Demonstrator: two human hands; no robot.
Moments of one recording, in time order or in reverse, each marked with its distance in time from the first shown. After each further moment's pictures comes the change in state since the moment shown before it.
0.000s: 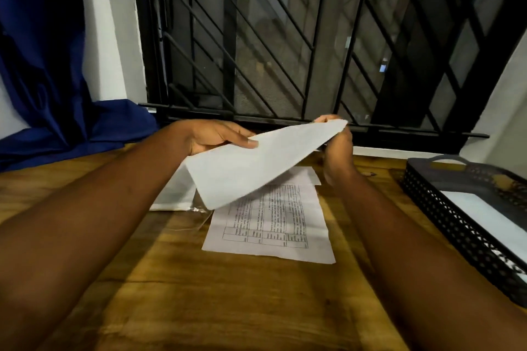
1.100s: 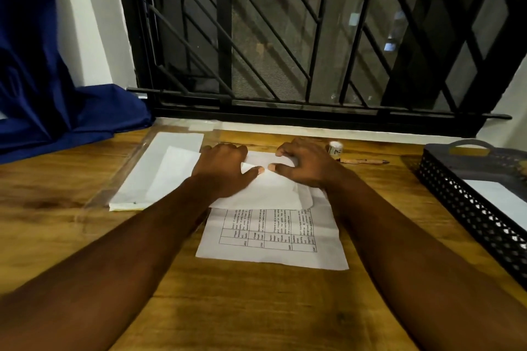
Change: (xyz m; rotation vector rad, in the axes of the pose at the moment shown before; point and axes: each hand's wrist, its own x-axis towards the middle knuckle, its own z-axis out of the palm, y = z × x) left_hand 0.052 -0.085 0.048 1.268 0.801 0.015; right_hand 0.024 0.076 -0.014 -1.356 -0.691 -0.404
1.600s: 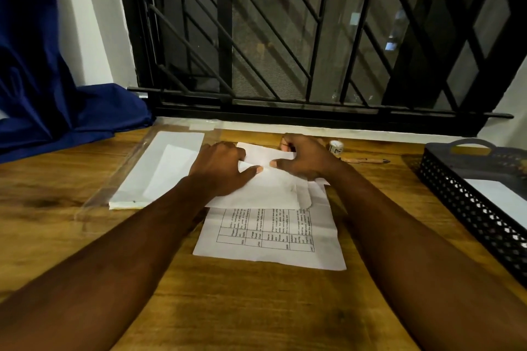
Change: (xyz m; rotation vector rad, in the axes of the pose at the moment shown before) left_hand -0.001 -0.002 -0.002 -0.004 0.003 -0.020; right_hand 0.008 -0.022 -0.017 0.240 -0.023 0.152
